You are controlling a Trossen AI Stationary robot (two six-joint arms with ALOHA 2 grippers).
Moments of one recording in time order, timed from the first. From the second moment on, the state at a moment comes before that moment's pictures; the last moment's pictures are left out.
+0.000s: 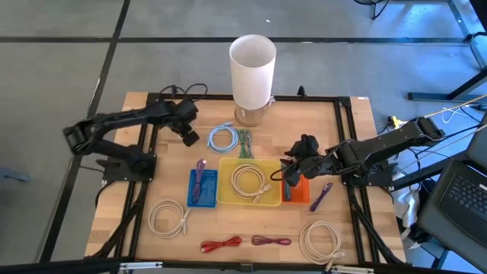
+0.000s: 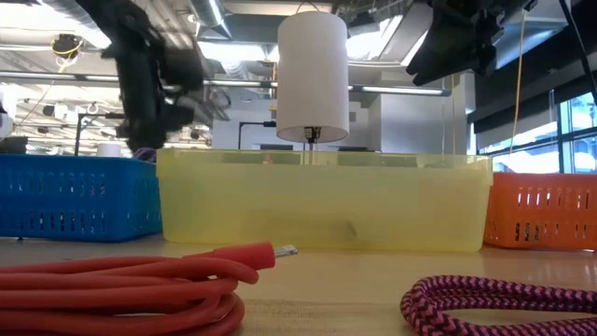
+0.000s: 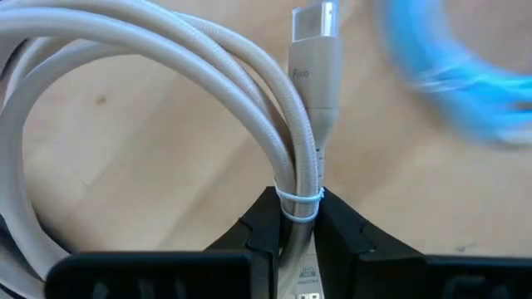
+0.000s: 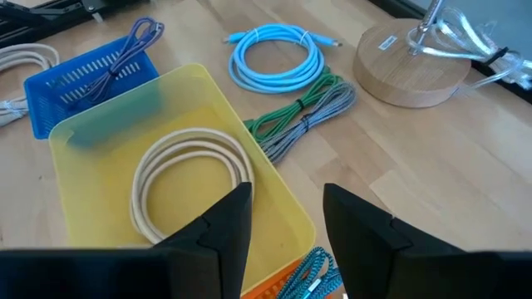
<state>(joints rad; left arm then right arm) 0.62 1.26 0.75 -0.77 -0.13 -0.10 0.35 1.21 0.92 -0.58 0.60 0.73</state>
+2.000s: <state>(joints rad) -0.15 1.71 1.06 -0.42 0.15 0.12 0.35 1.21 0.92 -0.58 0.61 0.72</state>
